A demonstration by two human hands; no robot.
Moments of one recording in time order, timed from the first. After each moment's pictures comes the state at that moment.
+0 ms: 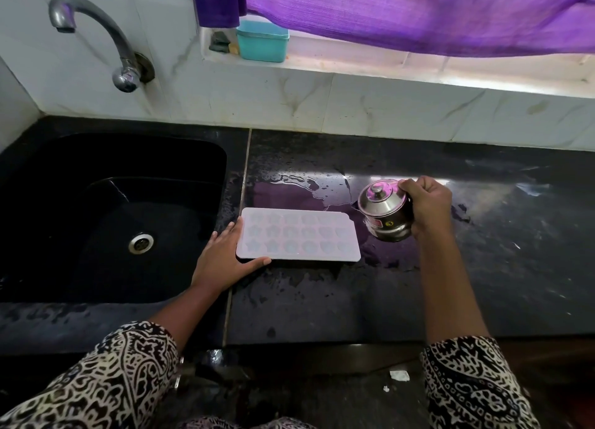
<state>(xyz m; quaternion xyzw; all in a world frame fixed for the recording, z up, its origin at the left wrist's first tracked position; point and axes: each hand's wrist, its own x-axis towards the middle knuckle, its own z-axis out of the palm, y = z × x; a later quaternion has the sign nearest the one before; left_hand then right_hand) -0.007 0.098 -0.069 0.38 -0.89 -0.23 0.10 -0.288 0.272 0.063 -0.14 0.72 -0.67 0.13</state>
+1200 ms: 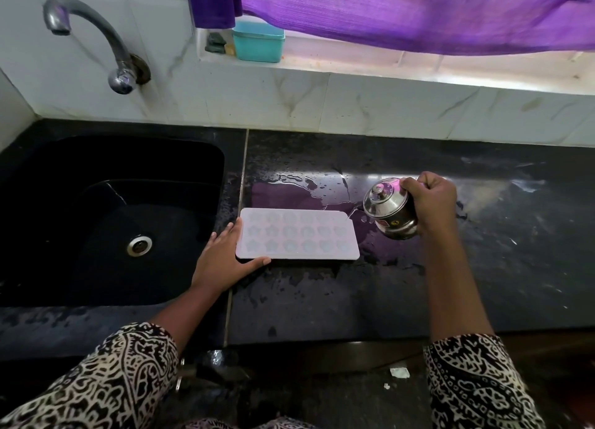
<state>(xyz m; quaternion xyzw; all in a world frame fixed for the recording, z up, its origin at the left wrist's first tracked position) -0.007 0.098 -0.070 0.38 -0.89 -0.23 0.10 -0.290 0.280 0.069 -0.17 0.78 -0.59 0.08</state>
